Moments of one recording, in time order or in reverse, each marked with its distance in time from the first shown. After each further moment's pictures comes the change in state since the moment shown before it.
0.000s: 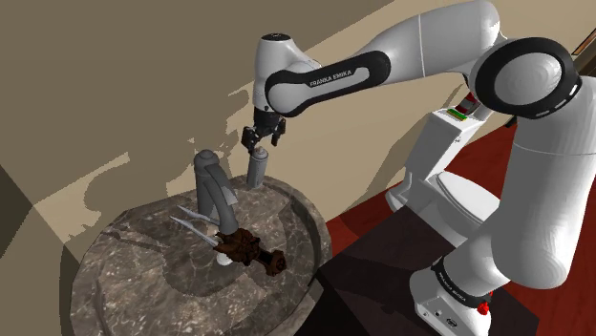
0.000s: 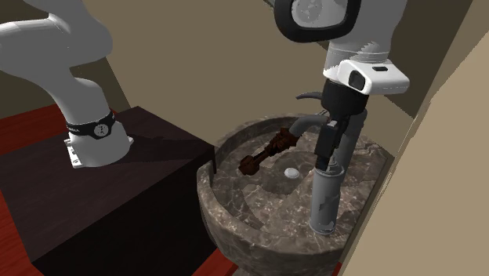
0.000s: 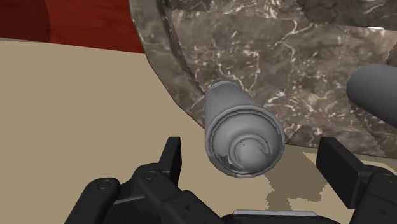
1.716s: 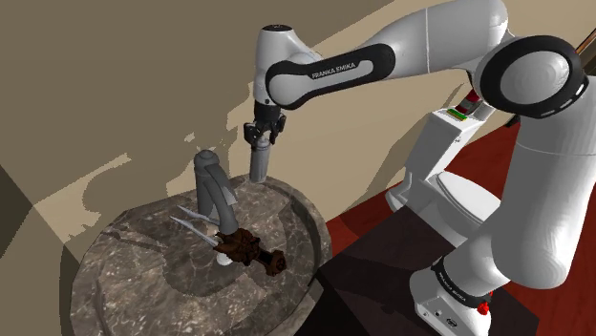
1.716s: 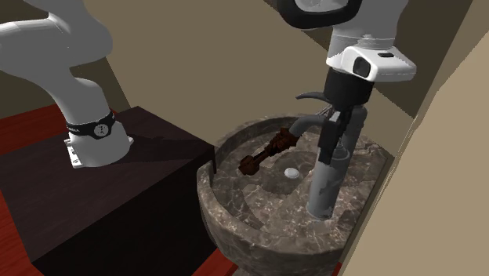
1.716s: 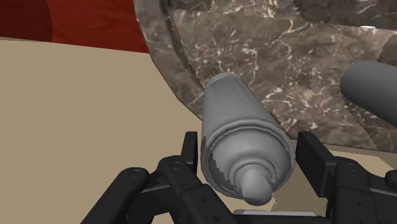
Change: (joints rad) arm -0.002 -0.020 0.004 0.020 0.008 -0.039 -0.007
